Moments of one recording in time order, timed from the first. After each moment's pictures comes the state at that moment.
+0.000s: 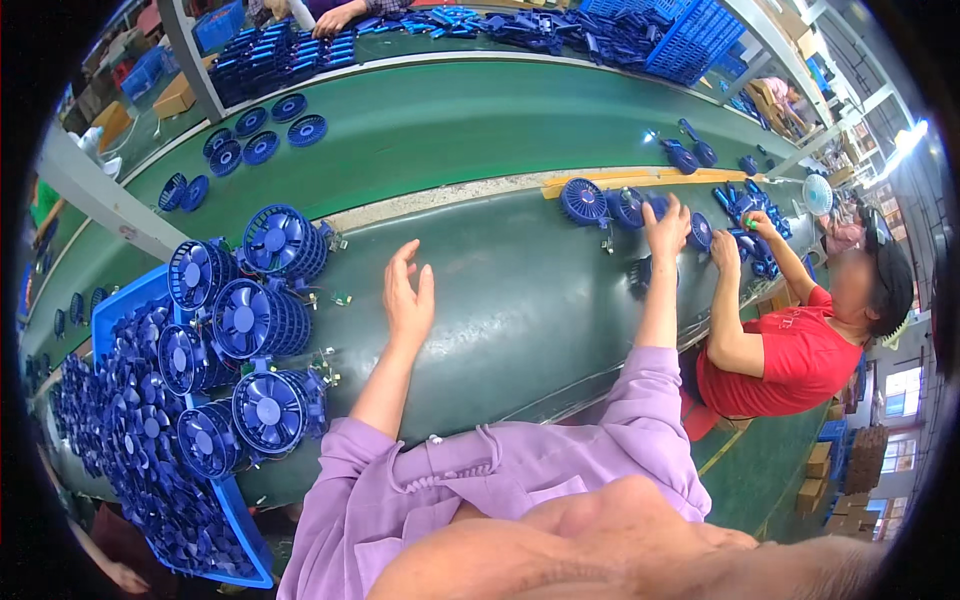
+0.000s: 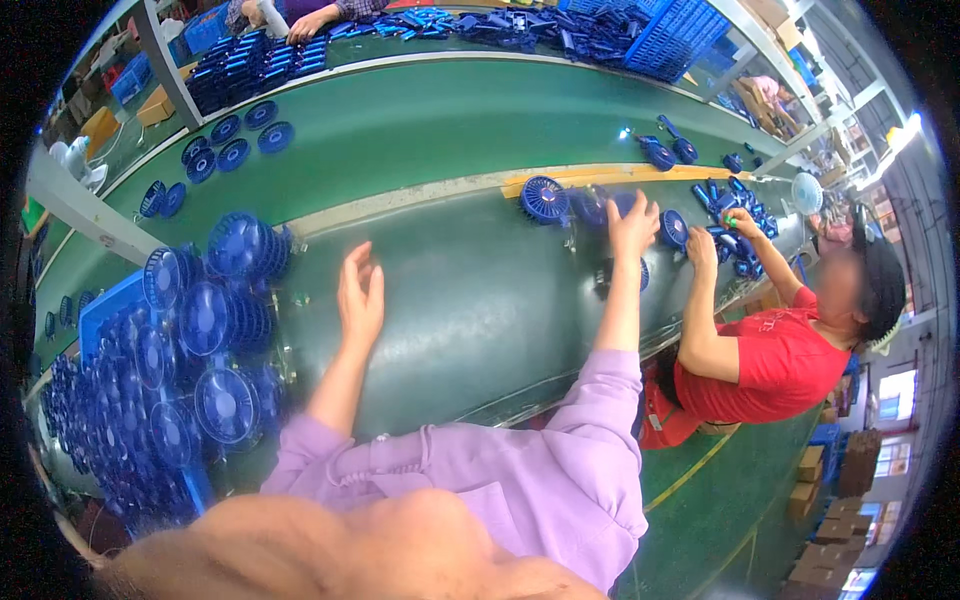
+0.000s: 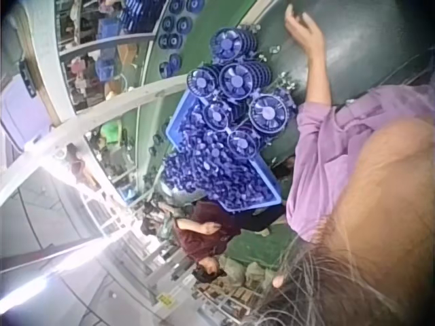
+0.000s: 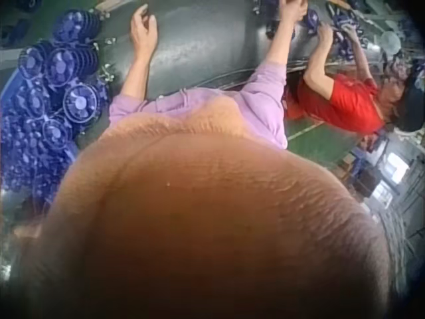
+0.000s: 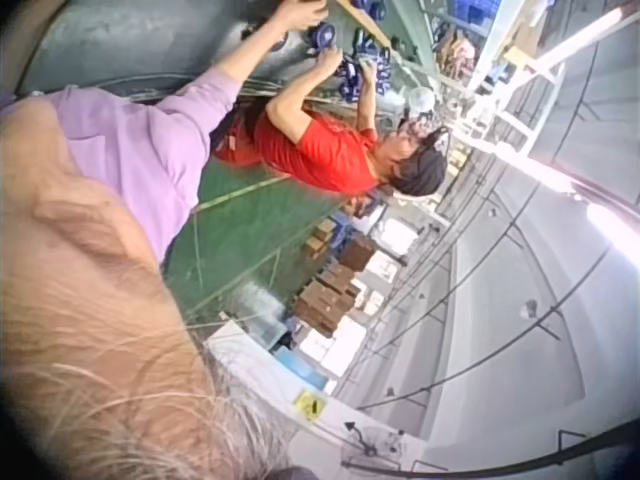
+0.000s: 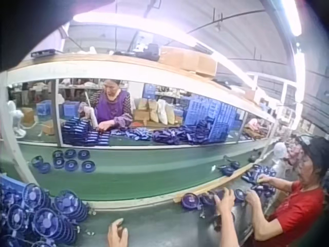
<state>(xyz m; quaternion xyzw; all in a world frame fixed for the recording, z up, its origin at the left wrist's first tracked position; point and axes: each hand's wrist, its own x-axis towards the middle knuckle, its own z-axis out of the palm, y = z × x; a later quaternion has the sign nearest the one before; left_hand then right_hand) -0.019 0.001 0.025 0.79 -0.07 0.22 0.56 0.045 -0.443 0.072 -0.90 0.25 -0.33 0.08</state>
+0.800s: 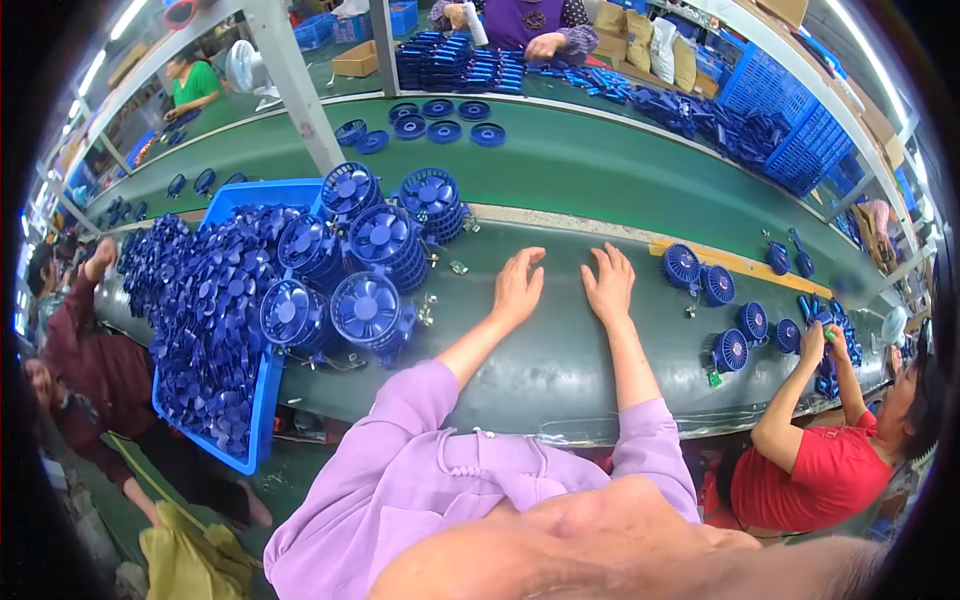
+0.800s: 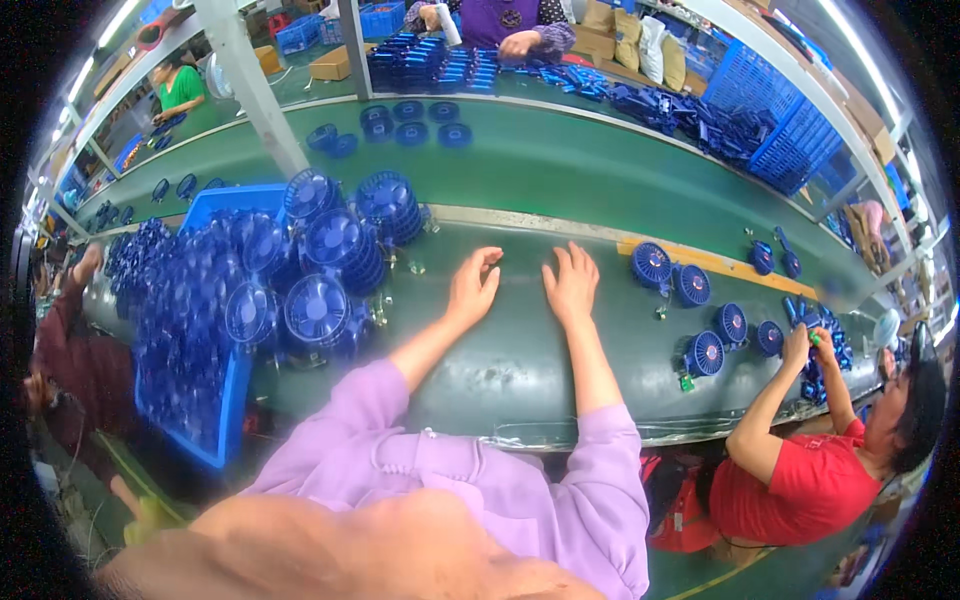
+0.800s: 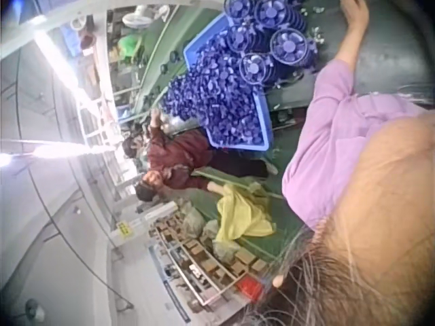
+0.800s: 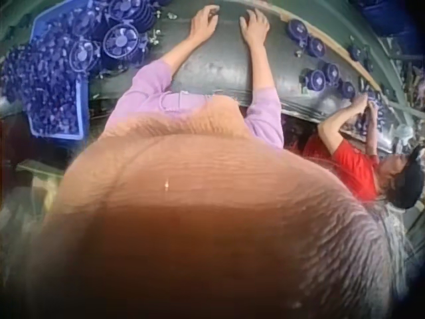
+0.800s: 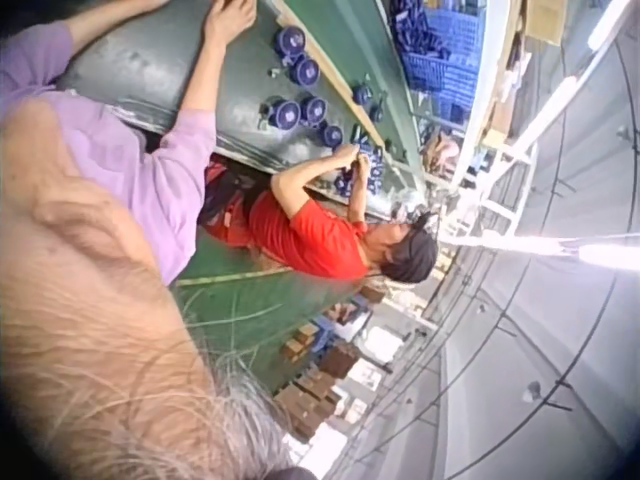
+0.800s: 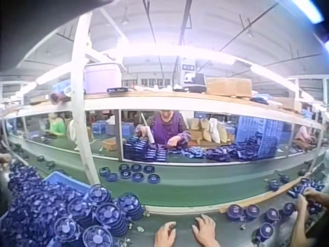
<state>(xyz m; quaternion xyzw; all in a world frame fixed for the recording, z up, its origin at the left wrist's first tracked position) -0.017 0.000 0.011 0.80 -0.08 0.26 0.53 0.034 -0.196 0.013 -0.93 -0.17 -0.26 0.20</state>
